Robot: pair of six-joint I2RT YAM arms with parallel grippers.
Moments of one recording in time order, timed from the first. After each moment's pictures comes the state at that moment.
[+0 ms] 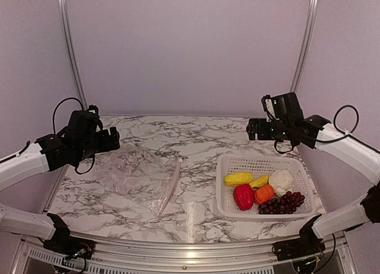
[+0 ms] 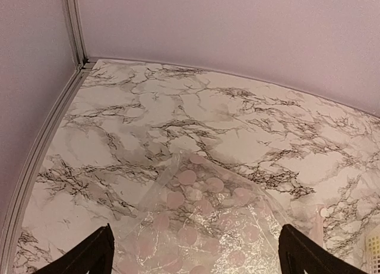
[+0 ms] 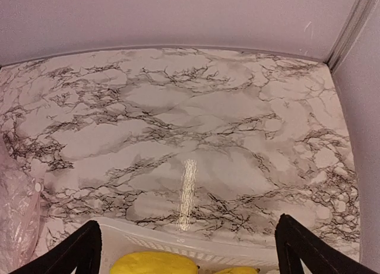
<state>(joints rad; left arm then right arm) -0.63 1.10 0.89 -0.41 -0.52 -0.51 0.50 1.27 1.13 -0.50 0.27 0.30</state>
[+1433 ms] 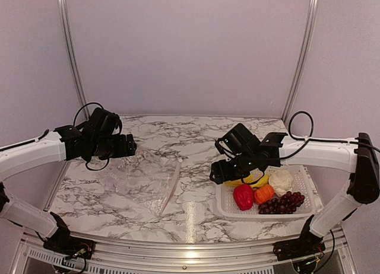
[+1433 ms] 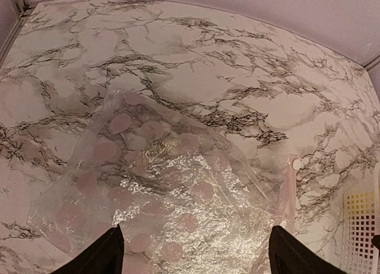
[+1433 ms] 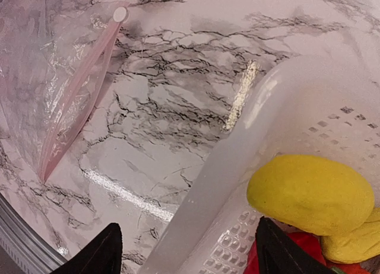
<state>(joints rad) -0.67 1.30 0.98 -0.49 -0.28 -0.62 0.87 1.50 1.07 -0.58 0.05 0.51</state>
